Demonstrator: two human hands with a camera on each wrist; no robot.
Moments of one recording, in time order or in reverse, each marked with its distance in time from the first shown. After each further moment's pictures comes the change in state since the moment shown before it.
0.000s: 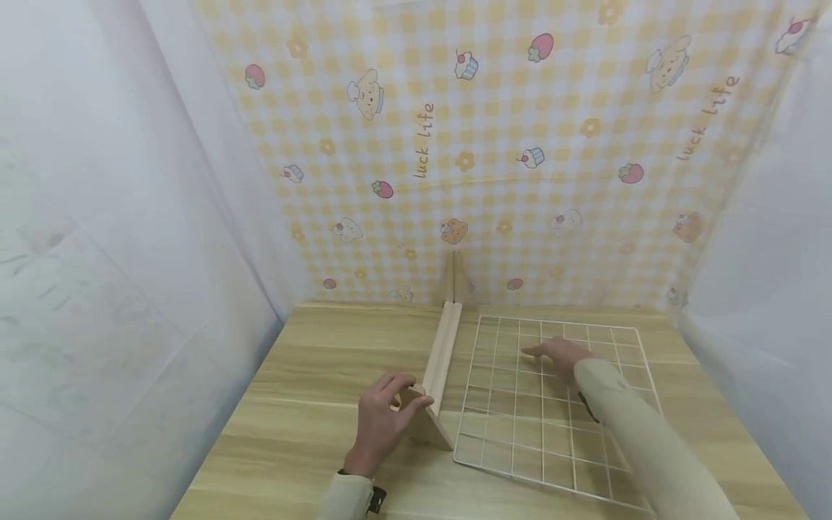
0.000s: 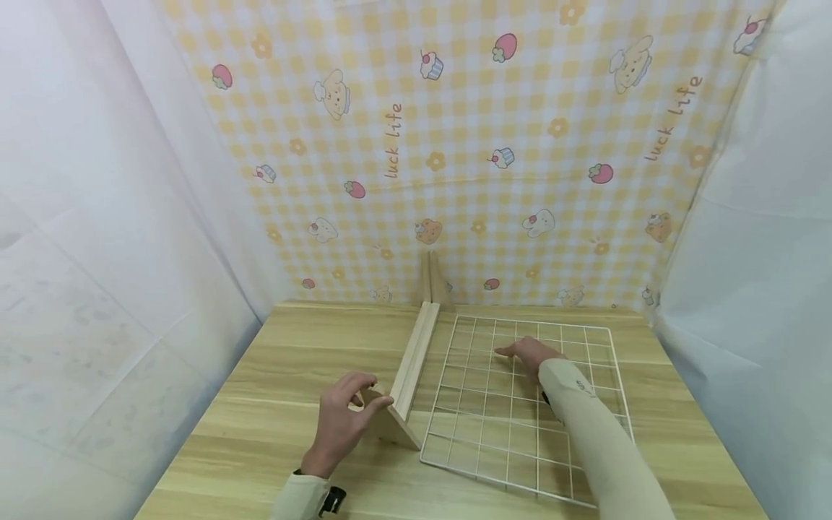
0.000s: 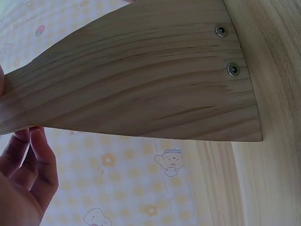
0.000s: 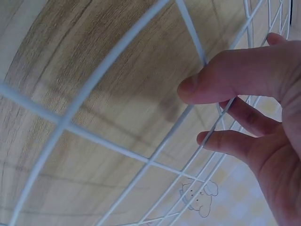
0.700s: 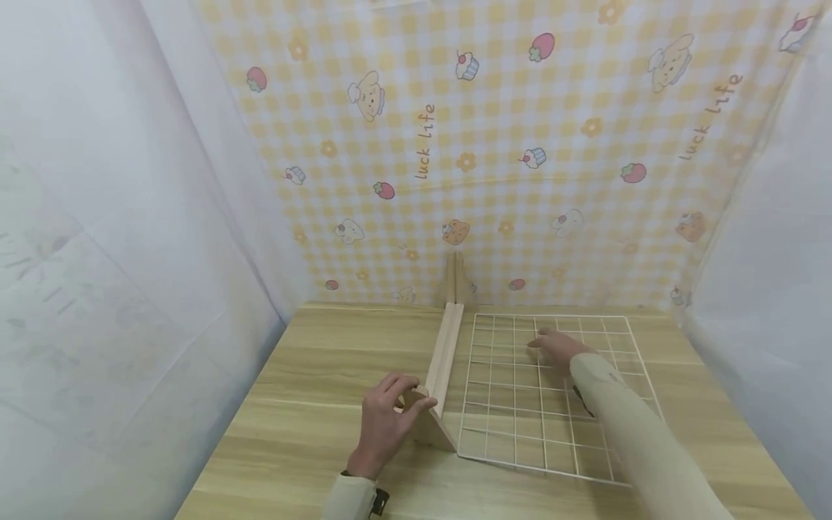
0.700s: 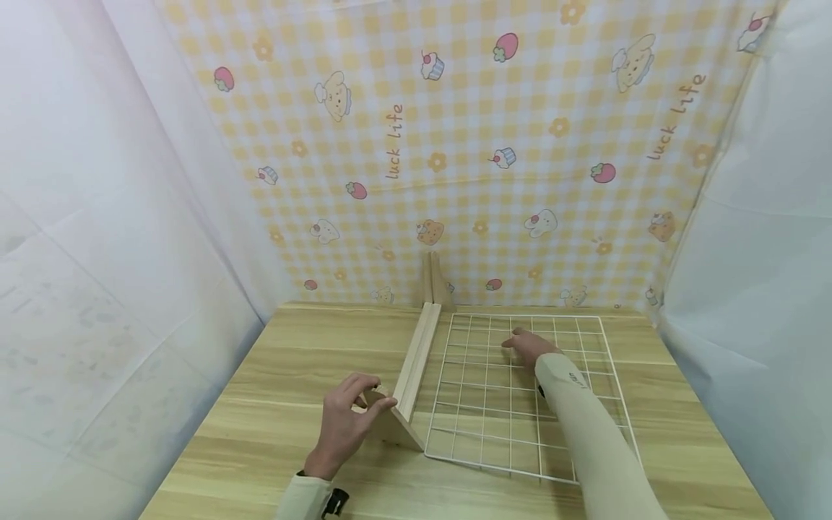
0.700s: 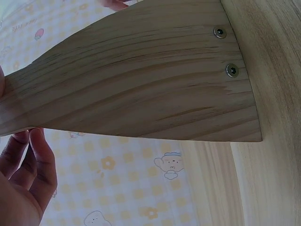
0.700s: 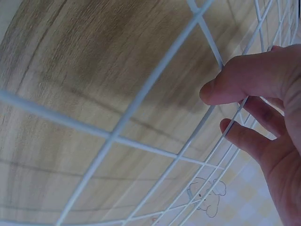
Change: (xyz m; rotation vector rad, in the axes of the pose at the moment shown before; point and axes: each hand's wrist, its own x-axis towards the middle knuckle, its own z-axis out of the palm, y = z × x) left_hand 0.000 0.004 0.002 -0.004 -0.011 -0.010; right_hand 0.021 0.010 -0.001 -0.023 0.089 -0.103
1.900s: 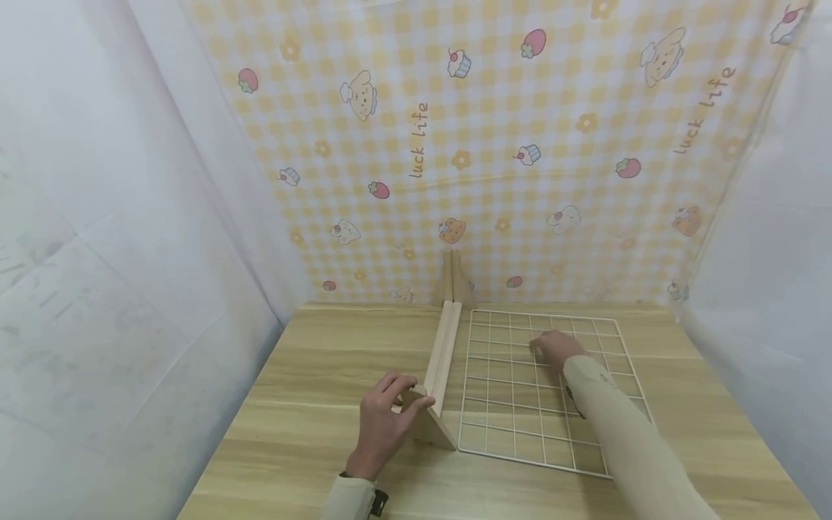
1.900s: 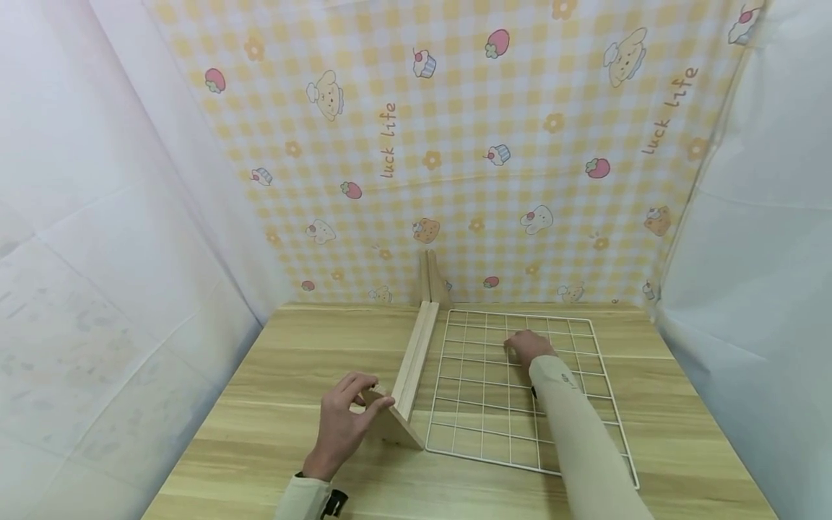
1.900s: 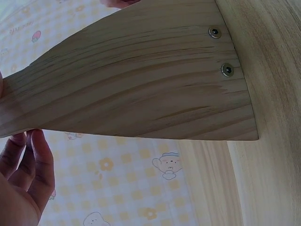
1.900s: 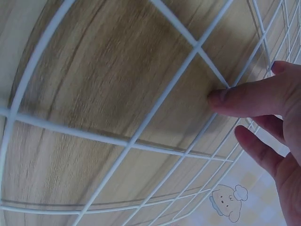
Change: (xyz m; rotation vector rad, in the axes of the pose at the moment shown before) left_hand 0.000 0.002 0.002 0.010 0.013 0.011; right_hand 0.011 0.012 0.022 -0.233 0.139 -0.001
